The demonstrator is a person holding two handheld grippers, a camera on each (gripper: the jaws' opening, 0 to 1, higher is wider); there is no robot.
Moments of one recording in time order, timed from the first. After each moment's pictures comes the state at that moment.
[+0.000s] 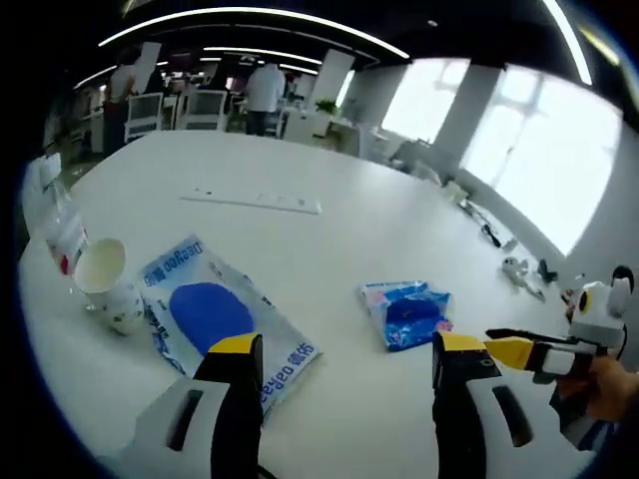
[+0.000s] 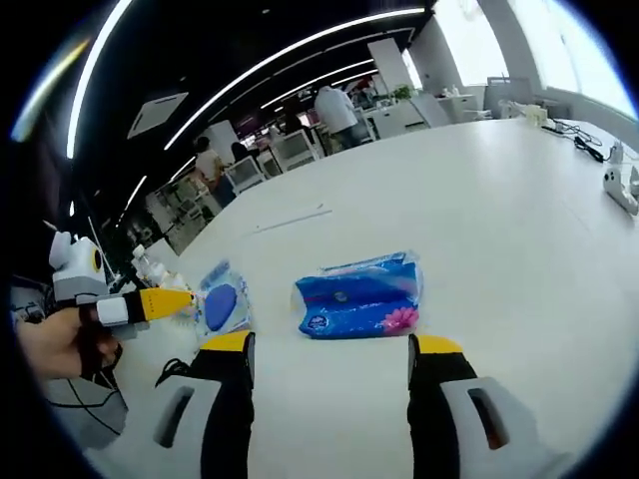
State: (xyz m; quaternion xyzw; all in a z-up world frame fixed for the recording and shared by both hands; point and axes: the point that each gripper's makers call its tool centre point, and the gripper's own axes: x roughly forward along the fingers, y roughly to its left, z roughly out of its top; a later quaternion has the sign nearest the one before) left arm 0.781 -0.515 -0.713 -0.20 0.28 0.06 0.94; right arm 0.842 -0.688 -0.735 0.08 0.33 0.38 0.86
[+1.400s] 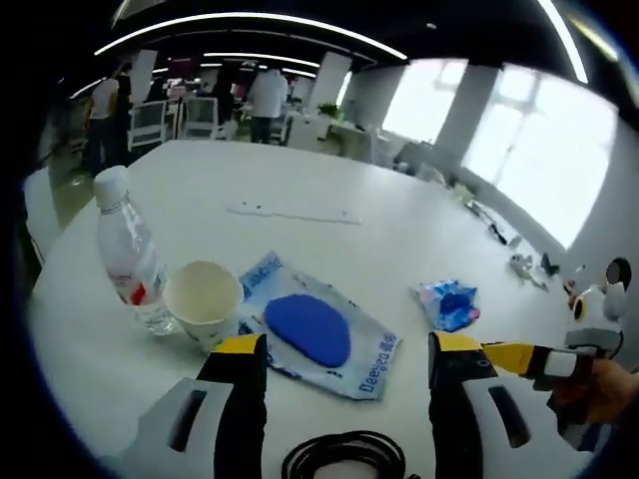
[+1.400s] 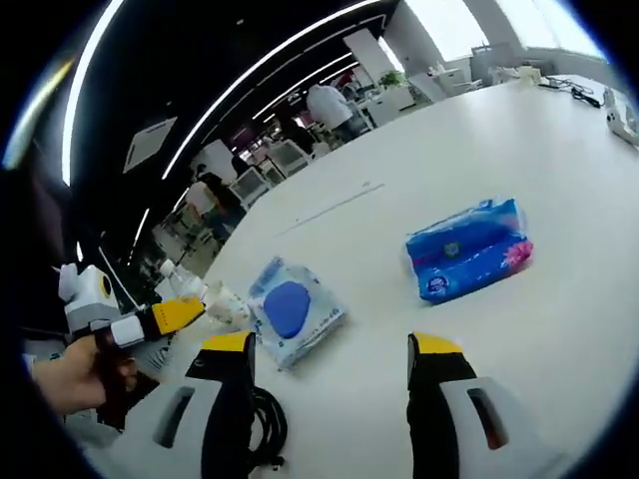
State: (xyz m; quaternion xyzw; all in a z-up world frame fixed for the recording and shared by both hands) left arm 0.732 -0.414 -0.698 -0.18 0.28 0.06 0.94; right arm 0.769 -0.581 -0.732 0.19 0.37 0.37 0.83
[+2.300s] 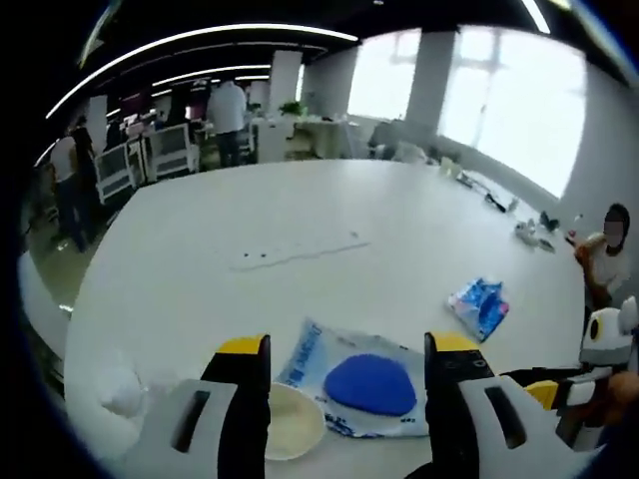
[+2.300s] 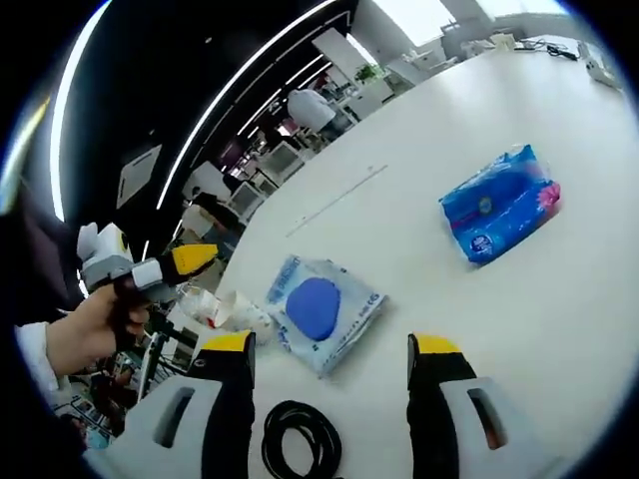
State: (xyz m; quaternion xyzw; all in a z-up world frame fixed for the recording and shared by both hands) left arm 0.798 -0.356 -0.665 -0.09 0.31 0.00 0.95; right arm 0.756 -0.542 -0.740 0.24 0.38 0.35 0.82
